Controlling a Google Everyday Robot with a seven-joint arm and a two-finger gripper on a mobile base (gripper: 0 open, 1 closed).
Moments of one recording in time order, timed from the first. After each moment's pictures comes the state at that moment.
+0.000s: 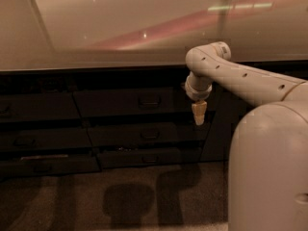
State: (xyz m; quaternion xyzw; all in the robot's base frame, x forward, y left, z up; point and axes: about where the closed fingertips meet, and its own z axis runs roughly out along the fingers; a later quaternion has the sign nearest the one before) arm 0.718 -0.174 0.636 -0.78 0.61 -0.08 0.09
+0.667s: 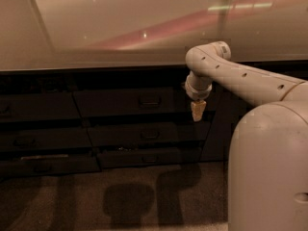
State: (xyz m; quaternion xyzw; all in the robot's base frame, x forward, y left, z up) arm 0.721 -0.175 0.637 -0.78 0.61 -0.08 0.09
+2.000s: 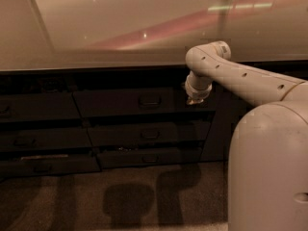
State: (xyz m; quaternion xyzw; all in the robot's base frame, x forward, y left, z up) arm 0.721 -0.175 0.637 -0.78 0.61 -0.08 0.09
